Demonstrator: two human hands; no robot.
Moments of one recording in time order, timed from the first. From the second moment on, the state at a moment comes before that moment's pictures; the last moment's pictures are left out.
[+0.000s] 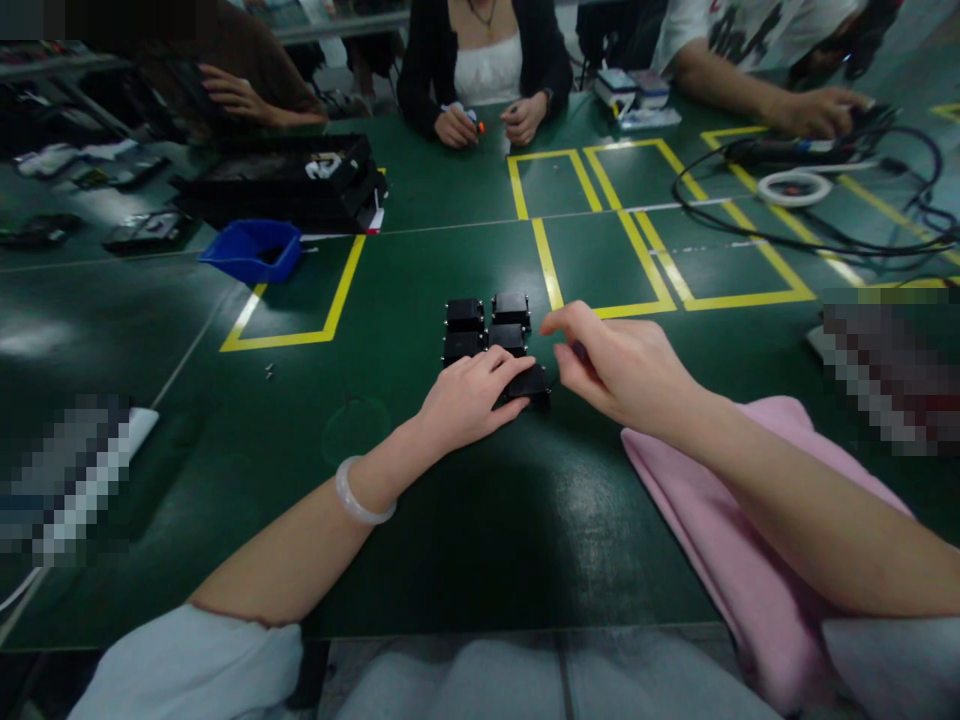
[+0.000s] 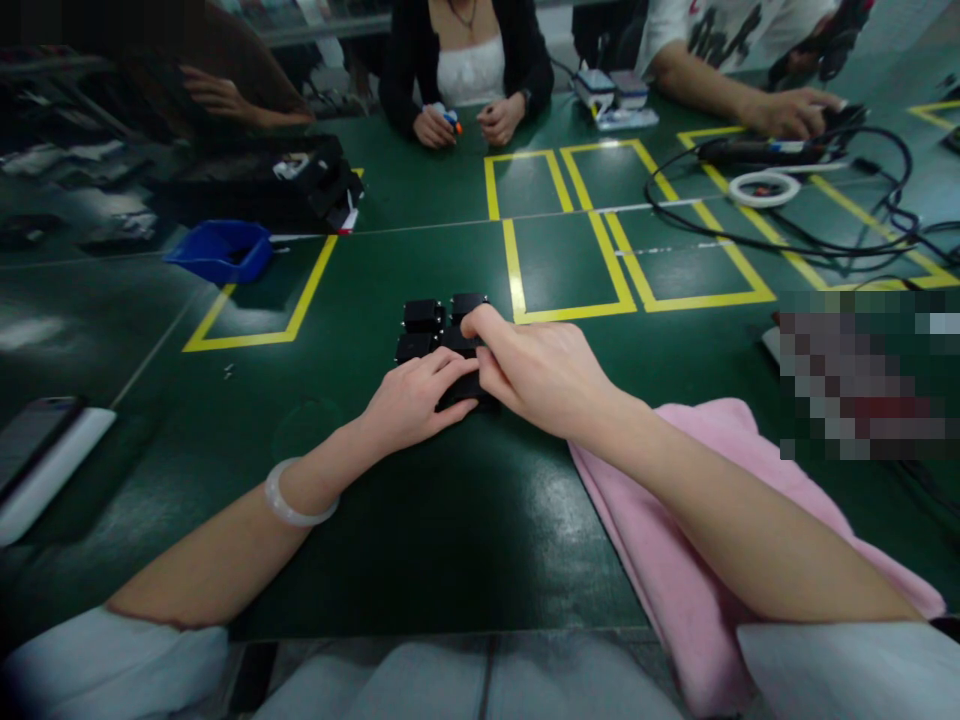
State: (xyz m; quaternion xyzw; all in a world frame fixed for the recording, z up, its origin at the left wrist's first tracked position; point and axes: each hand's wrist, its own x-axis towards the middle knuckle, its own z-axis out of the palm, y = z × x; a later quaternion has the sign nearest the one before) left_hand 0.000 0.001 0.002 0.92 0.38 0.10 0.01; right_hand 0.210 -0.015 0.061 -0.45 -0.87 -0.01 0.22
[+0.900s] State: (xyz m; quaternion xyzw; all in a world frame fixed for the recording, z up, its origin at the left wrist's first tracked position) left_hand 0.000 0.000 0.001 0.92 0.39 0.10 0.00; right_hand 0.210 -0.015 0.061 -0.45 -0.87 0.00 0.21
